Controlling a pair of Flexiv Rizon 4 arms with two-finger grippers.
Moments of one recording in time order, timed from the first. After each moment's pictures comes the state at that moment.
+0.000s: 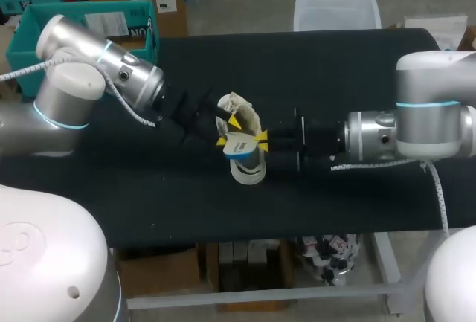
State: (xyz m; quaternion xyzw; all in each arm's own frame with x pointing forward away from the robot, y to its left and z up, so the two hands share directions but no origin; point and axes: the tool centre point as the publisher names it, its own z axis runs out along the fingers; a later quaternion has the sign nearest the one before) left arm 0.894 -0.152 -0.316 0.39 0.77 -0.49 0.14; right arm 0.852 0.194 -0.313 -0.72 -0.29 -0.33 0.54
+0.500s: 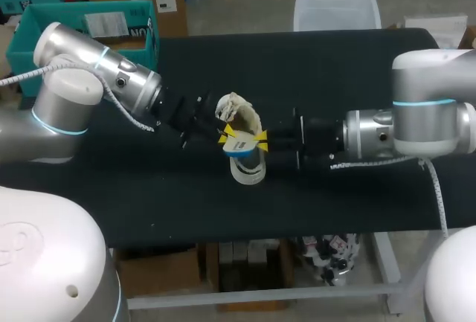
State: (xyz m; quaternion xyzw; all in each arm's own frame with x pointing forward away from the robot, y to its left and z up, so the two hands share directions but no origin) left arm 0.891 -0.150 -0.323 0.41 0.76 -0.49 0.15; right arm 0.859 0.195 -0.321 -0.73 -0.30 -0.32 0.53
